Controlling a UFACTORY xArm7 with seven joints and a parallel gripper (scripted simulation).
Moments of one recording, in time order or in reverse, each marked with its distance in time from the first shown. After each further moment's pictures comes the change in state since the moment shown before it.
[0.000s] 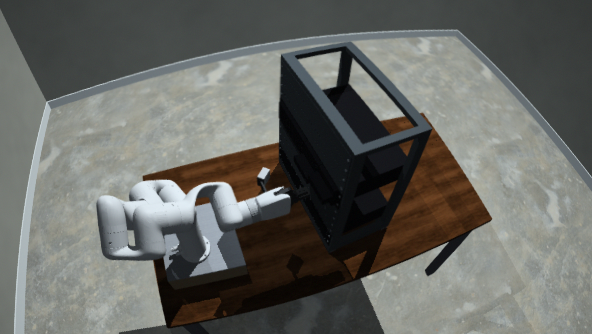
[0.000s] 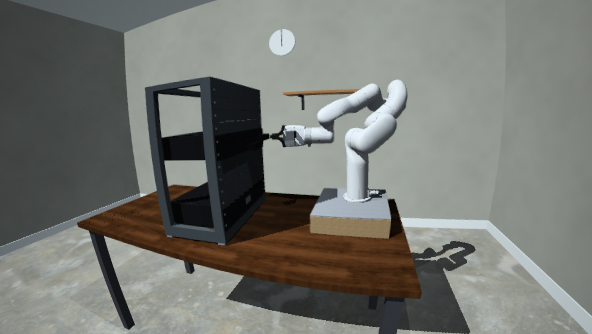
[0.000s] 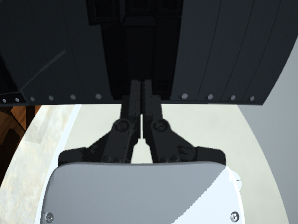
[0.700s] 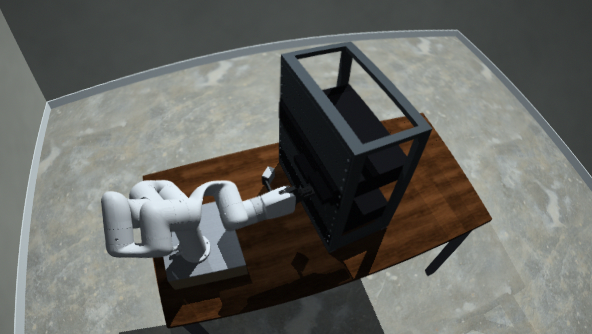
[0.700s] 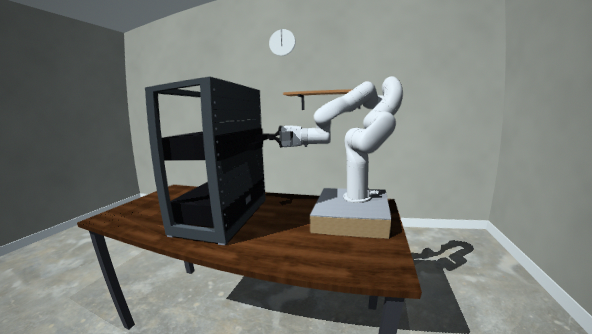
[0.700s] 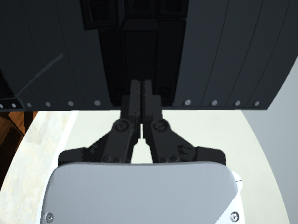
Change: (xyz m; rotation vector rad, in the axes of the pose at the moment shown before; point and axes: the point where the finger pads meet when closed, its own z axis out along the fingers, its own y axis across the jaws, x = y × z) arm -0.001 -0.001 0.016 -0.002 -0.003 0.004
